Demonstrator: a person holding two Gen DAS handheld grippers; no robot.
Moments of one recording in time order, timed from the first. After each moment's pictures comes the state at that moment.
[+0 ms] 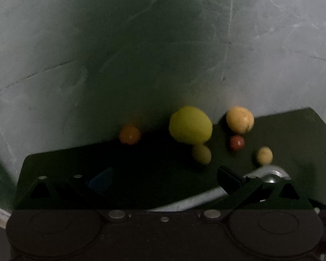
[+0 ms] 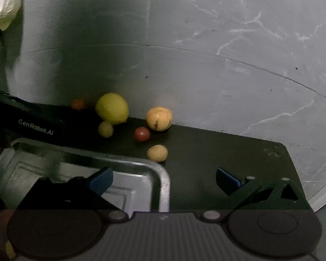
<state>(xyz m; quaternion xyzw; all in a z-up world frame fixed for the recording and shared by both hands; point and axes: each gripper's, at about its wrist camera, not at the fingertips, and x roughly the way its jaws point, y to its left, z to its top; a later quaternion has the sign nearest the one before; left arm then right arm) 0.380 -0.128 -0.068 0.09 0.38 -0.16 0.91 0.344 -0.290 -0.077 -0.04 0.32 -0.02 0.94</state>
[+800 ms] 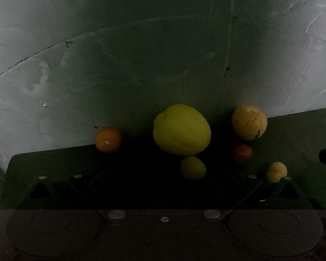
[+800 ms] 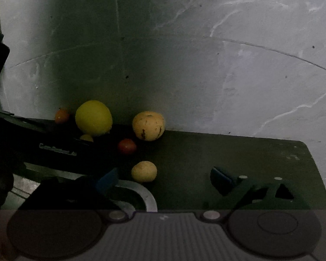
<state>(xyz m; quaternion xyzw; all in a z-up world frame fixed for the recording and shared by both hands) 0.407 -0.173 -0.097 0.10 0.41 -0.12 0.90 0.392 -0.321 -0.100 0.01 0.33 0.01 0.94</state>
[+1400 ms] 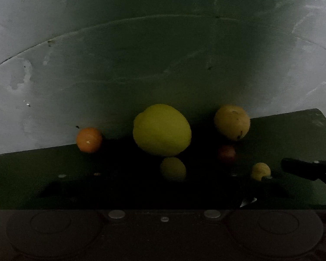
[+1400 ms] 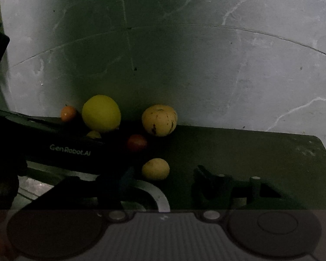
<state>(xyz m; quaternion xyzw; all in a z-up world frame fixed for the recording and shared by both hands) 0.407 -0.156 -0.094 0.08 0.42 -0.16 0.89 0.400 -0.317 -0.108 0.02 0.34 0.03 0.94</state>
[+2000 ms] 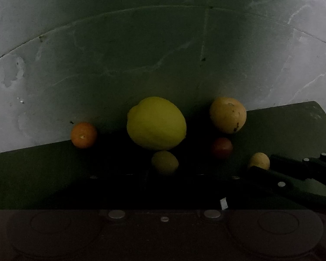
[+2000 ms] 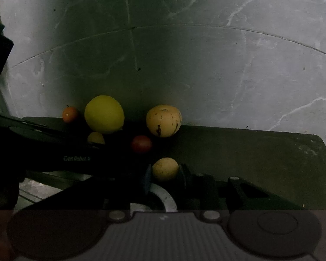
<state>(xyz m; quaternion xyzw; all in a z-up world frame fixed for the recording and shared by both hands) 0.418 -0.148 -0.097 0.09 0.43 -0.16 0.88 0.404 -0.310 -0.107 0.02 0.34 0.03 0.94</state>
